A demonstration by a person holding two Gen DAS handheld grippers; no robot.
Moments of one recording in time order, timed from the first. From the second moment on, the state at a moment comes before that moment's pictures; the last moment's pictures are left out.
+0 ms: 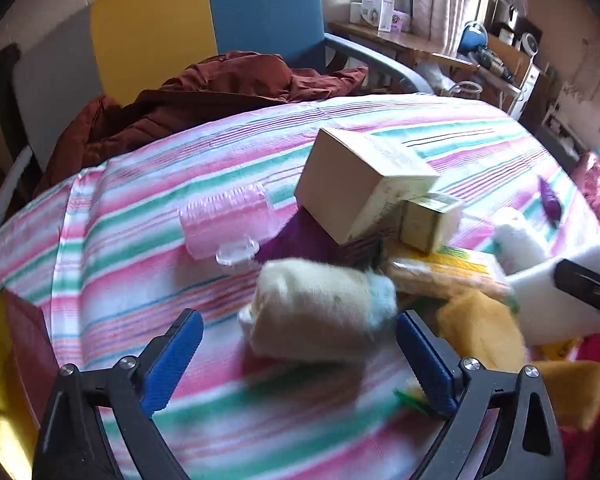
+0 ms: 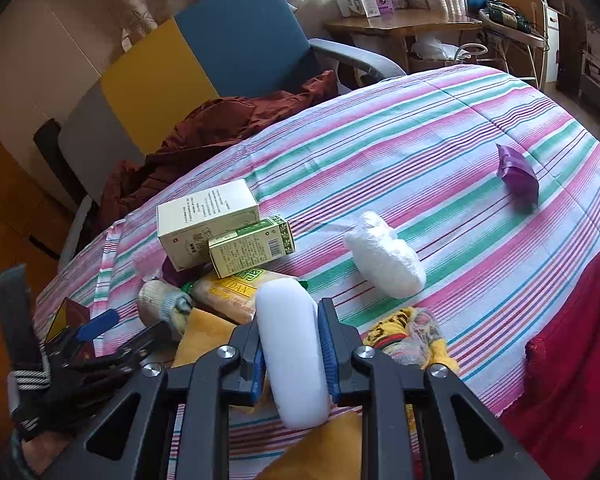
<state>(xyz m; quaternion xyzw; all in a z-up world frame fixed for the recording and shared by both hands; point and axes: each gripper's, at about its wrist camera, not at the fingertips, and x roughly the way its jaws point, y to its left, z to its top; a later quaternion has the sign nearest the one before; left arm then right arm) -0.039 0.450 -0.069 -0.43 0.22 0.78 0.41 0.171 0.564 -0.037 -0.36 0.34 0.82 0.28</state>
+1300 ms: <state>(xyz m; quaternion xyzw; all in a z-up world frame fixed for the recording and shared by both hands) -0.028 0.057 0.012 -0.40 0.01 0.87 0.27 0.089 0.386 0.045 -0.32 0.22 0.92 0.08</state>
